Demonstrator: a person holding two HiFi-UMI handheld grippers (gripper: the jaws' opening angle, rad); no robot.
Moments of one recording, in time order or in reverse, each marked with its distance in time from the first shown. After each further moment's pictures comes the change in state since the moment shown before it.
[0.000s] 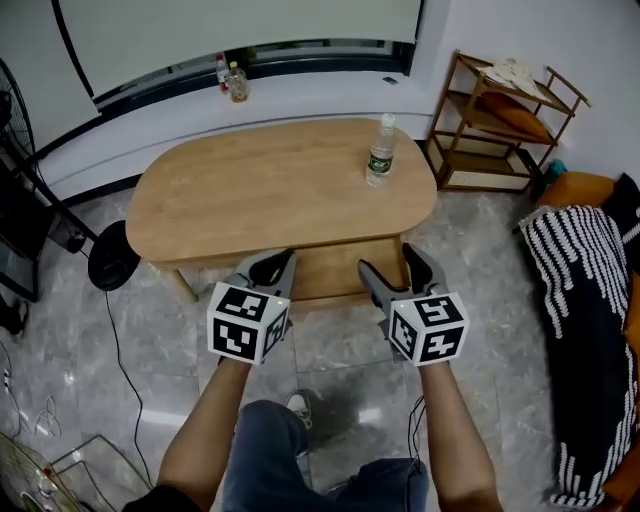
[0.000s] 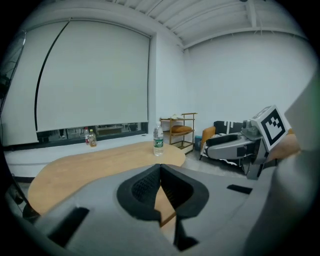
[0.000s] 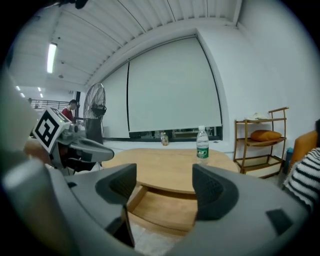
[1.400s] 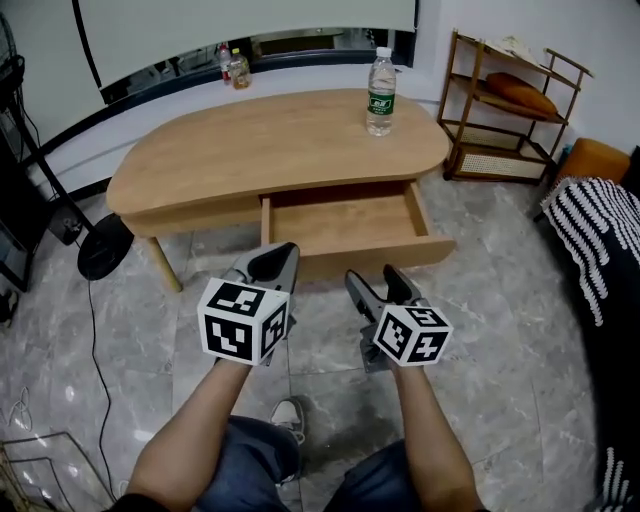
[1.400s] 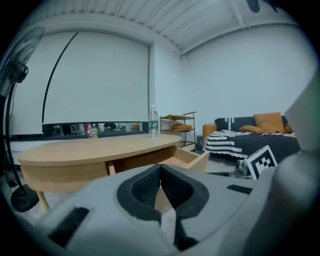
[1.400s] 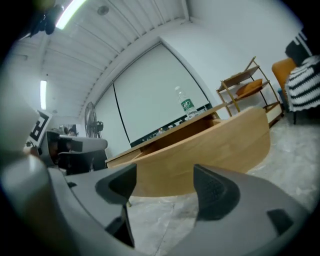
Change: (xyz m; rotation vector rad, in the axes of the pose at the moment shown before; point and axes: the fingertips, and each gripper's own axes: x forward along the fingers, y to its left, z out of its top) left arm 0.032 -0.049 -0.167 -0.003 -0.111 0.055; right arm 0.033 0.003 -0.255 0.344 -0.152 0.080
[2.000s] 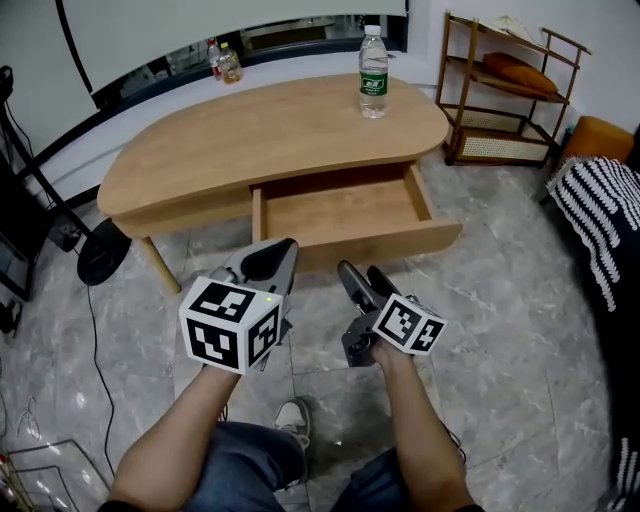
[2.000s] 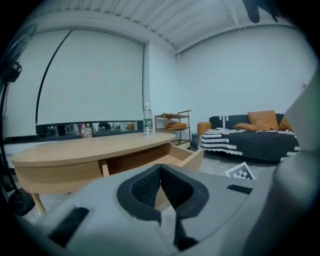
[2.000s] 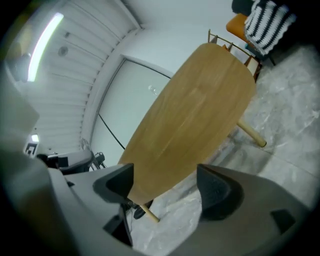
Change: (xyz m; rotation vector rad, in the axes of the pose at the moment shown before) left arm 0.006 -0.015 -0.008 0.043 0.010 -0.052; right arm 0.030 -0.023 -0.047 0.421 -0.086 0.093
